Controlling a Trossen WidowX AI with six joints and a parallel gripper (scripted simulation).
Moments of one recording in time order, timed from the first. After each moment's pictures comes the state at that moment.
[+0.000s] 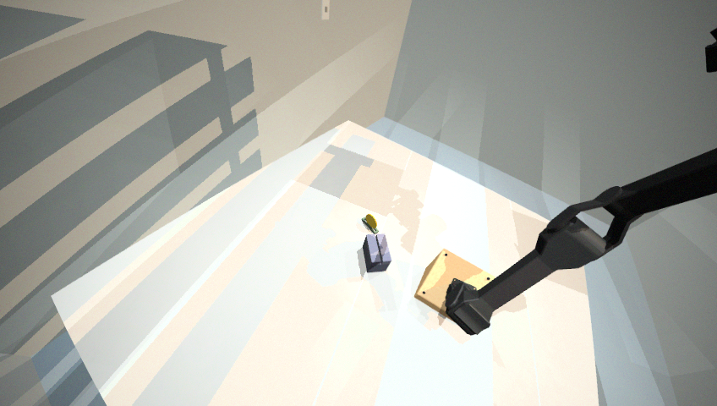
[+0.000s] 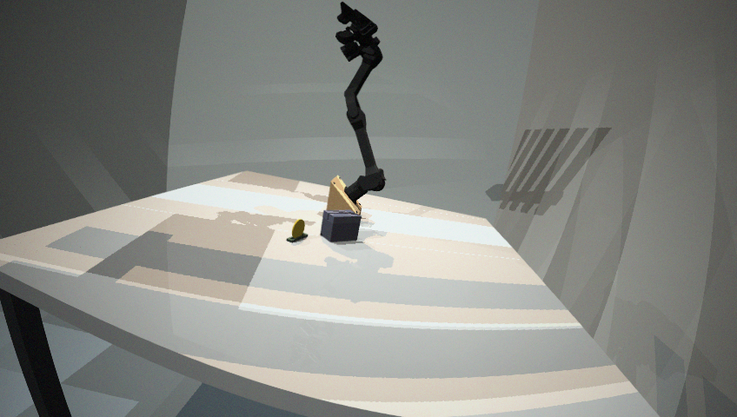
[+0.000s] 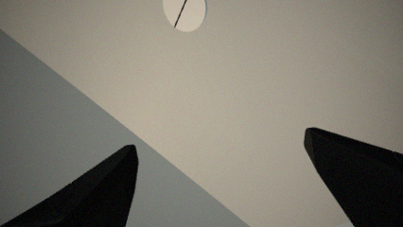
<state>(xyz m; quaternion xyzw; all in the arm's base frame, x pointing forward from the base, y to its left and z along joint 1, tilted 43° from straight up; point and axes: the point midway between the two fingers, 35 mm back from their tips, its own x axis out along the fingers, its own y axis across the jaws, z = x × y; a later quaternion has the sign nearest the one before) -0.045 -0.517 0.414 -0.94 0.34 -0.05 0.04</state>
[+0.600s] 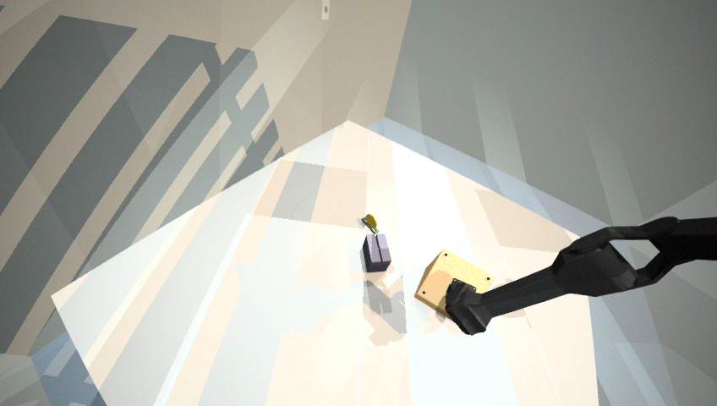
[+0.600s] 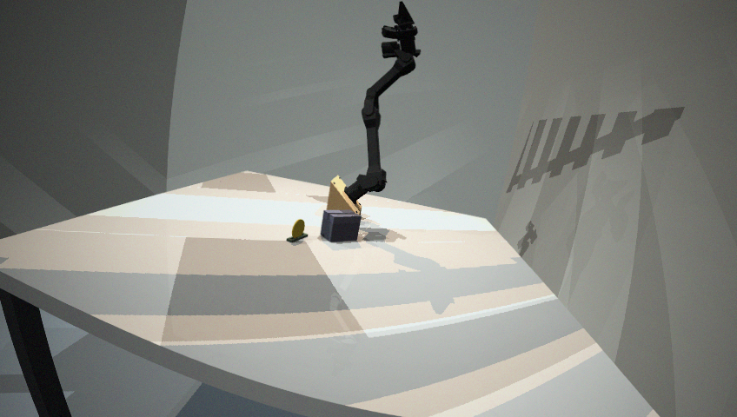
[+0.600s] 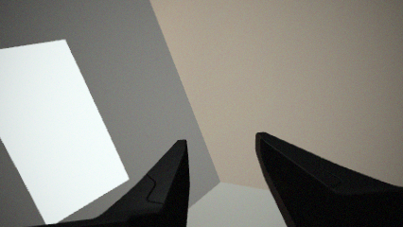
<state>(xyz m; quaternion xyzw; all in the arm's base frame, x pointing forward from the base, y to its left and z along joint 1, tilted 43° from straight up) -0.084 -0.421 0.567 -0.86 0.47 -0.08 -0.21</state>
